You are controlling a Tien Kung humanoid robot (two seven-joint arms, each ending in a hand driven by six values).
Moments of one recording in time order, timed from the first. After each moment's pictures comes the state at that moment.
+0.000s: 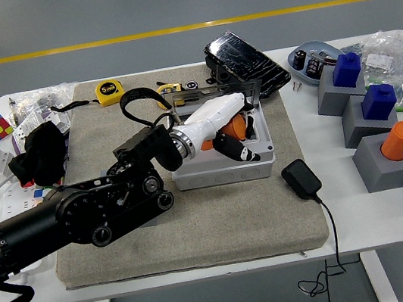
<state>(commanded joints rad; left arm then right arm) -0.98 0.07 -0.24 -1.07 1.34 0.25 0.15 0.19 -0.27 0.62 0.28 -0.67 0.01 -0.14</state>
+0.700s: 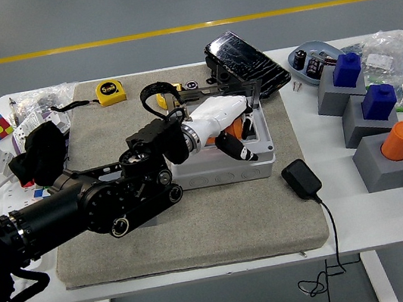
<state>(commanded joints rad) -1.02 0.01 -0.21 -0.93 1.47 0.17 0.16 0.18 -0.27 0.63 0.30 -0.69 0.01 -0.14</state>
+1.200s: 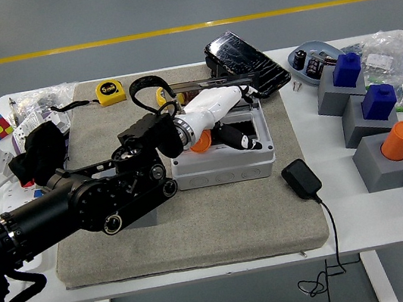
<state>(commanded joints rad) -0.99 0.06 -0.33 -1.05 1.49 0.20 0.15 0.18 -0.27 0.64 0.30 -0.69 0.01 -0.14</state>
